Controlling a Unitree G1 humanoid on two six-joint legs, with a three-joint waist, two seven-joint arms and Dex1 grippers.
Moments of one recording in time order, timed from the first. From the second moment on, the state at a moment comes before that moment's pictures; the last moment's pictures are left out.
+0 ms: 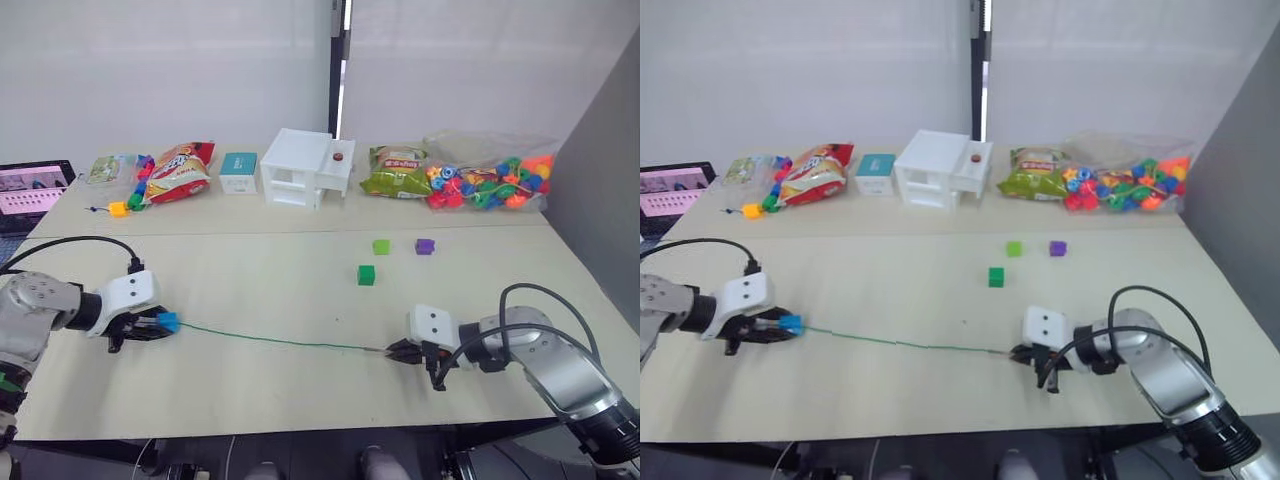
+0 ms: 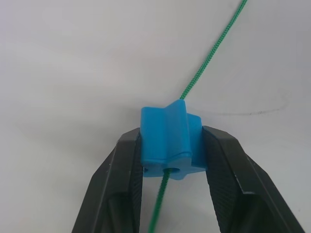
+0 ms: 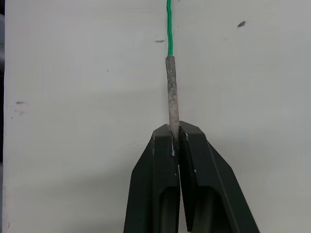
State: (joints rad) left arm -0.43 1.10 -0.10 0.46 -0.11 -0.02 -1.30; right arm -0.32 -0.85 0.26 -0.29 0.17 0.42 1.14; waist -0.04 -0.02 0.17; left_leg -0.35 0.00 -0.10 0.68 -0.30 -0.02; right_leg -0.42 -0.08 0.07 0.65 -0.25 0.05
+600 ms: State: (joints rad) left arm -0.47 0.83 -0.11 -0.11 -0.33 0.46 -1.26; right arm -0.46 -0.70 0.36 -0.24 0.12 0.49 1.09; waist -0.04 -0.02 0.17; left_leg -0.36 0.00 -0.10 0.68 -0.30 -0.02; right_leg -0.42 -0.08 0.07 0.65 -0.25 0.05
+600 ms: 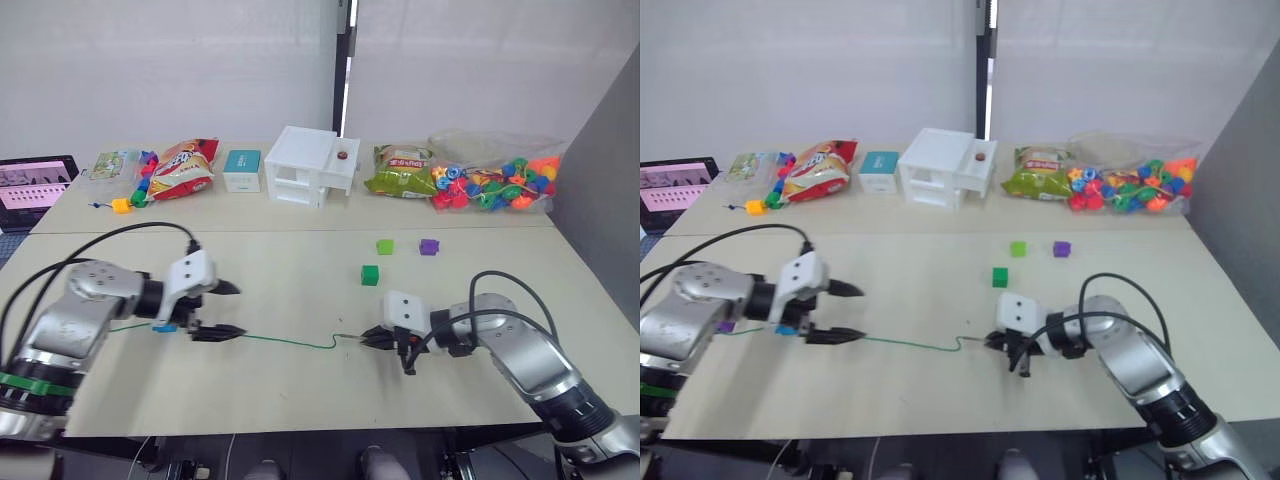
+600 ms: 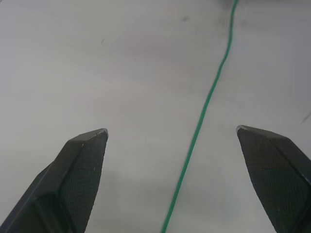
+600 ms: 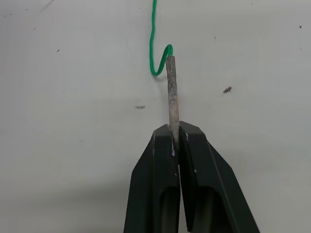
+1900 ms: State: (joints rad) left arm -0.54 0.50 -0.37 0.02 -0.18 0.37 -1.16; right arm -0.48 -0.68 0.39 -0.27 0.10 0.57 1.07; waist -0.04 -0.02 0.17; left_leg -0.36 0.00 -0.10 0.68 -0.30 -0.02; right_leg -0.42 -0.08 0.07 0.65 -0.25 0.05
